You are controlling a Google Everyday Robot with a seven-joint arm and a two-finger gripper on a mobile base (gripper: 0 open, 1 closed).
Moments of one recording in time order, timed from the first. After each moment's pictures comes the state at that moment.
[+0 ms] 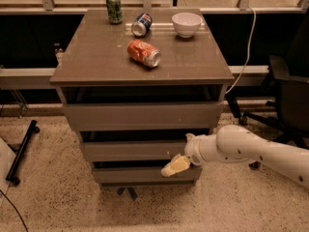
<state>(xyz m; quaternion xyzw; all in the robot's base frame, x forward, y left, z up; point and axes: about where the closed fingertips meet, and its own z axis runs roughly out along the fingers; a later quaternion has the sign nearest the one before) 0.561 -0.091 0.568 -0.42 0.82 0.19 0.33</state>
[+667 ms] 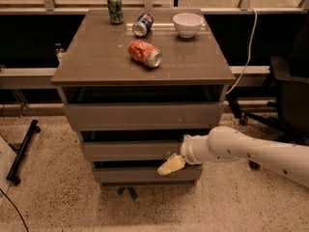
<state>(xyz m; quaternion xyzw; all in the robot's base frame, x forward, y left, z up) 0.576 -0.086 0.542 -0.41 0.84 0.18 0.32</state>
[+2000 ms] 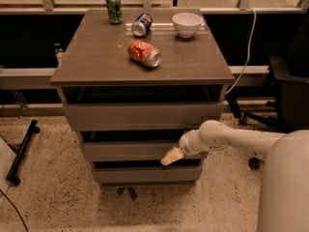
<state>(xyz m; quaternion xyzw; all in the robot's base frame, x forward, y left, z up) 0.655 -0.103 0.470 -0.42 0.84 0.14 0.30</state>
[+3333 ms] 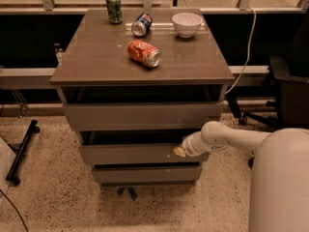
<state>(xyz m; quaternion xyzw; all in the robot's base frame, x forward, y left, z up) 0.657 -0.116 0.437 -0.39 0.87 0.15 0.27</state>
